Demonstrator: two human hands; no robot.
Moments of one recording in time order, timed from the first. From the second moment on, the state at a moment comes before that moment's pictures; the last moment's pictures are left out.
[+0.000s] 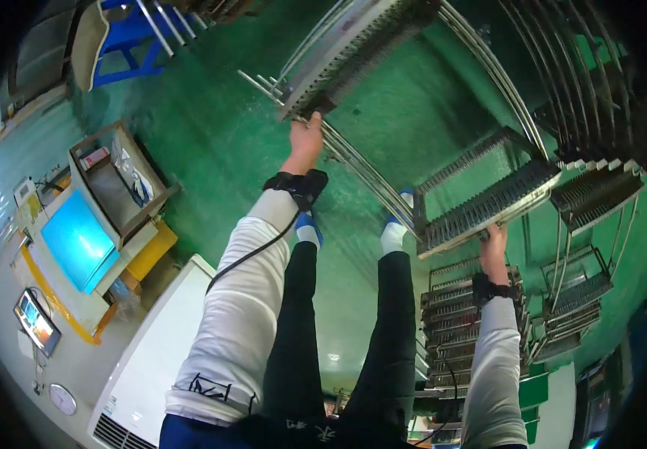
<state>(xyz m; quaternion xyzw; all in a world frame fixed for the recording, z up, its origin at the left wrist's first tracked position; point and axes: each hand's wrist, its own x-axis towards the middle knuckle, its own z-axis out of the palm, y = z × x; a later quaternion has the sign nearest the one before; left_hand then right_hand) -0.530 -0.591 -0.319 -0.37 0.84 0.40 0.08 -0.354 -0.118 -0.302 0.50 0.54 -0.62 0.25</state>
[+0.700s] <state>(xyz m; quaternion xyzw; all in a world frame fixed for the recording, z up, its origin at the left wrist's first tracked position) -0.539 -0.547 -0.315 -0.48 0.75 0.45 0.09 -0.311 -0.014 -0.327 0.46 0.60 -0.56 0.34</state>
